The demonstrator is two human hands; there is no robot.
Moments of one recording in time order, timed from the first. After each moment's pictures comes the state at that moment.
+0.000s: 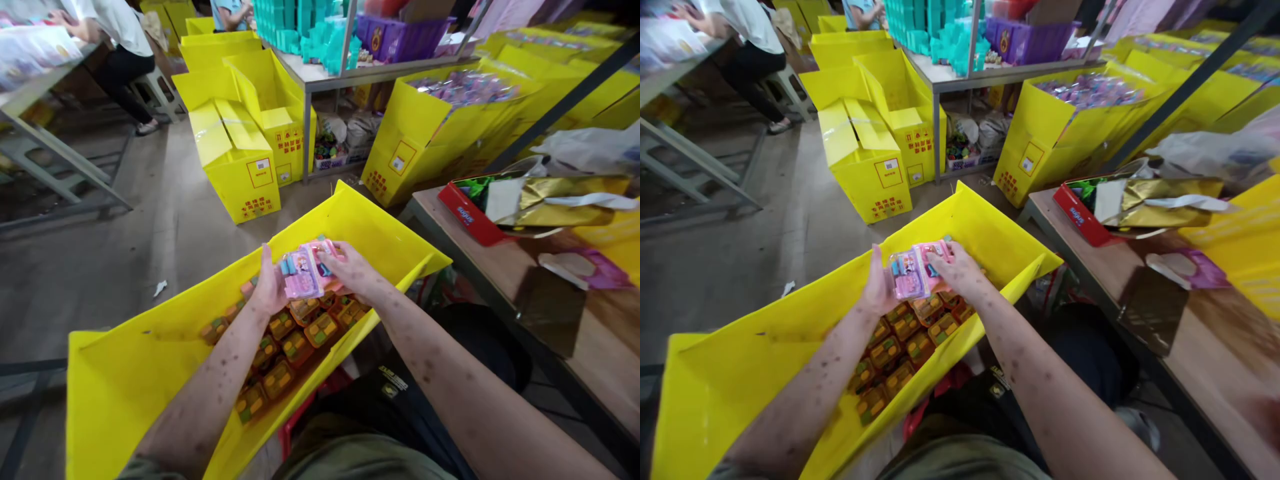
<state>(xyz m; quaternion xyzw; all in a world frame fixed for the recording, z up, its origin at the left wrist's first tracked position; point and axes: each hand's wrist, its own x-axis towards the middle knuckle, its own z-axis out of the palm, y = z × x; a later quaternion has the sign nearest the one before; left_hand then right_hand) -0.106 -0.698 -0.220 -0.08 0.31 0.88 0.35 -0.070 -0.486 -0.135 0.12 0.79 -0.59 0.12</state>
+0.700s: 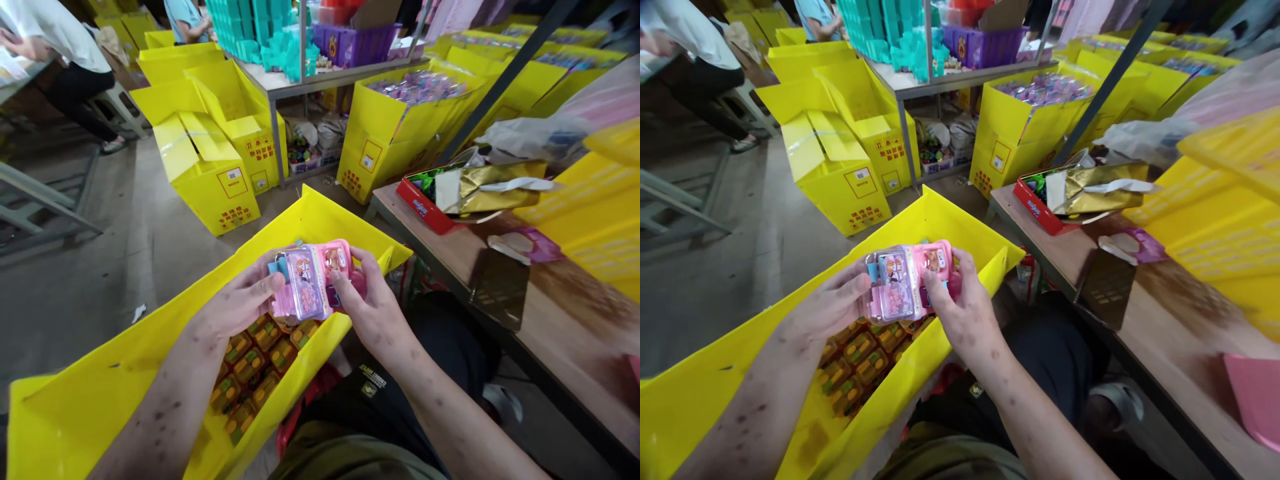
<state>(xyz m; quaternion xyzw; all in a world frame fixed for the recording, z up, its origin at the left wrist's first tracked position) -0.080 -0.679 -0.089 0.14 0.48 0.77 0.39 0.019 -0.463 -0.081 0.13 0.69 -0.71 -0.06</state>
